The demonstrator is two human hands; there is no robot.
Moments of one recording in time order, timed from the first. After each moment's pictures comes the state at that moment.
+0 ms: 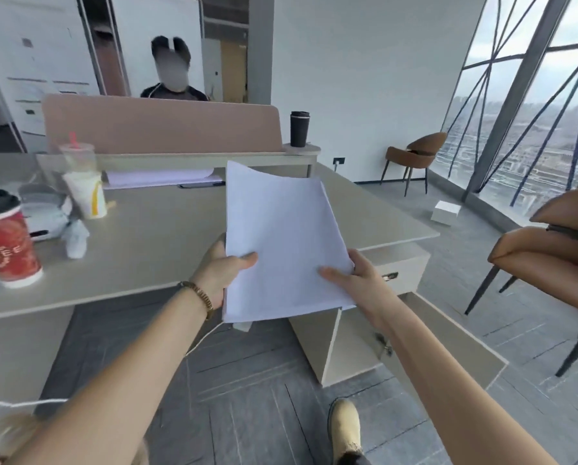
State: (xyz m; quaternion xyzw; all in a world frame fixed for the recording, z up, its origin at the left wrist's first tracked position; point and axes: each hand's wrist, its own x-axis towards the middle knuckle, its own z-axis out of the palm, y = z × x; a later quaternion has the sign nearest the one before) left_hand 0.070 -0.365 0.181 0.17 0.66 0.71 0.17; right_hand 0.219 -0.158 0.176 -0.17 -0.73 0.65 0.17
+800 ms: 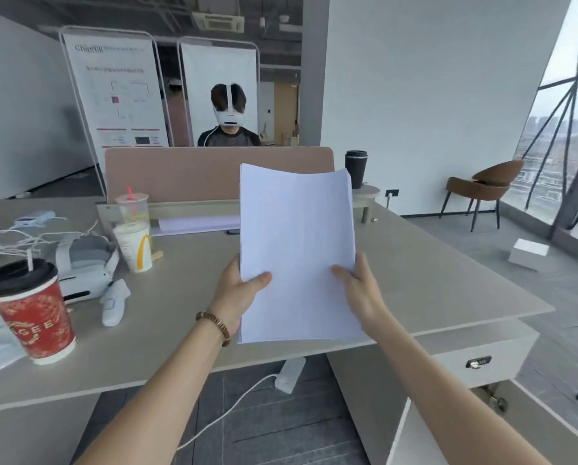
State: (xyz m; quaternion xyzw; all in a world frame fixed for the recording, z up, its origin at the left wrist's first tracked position) left_hand -0.080 -0.354 0.199 0.17 0.67 0.72 0.04; right_hand 0.004 -0.148 0.203 -0.14 -0.74 0.62 0.22
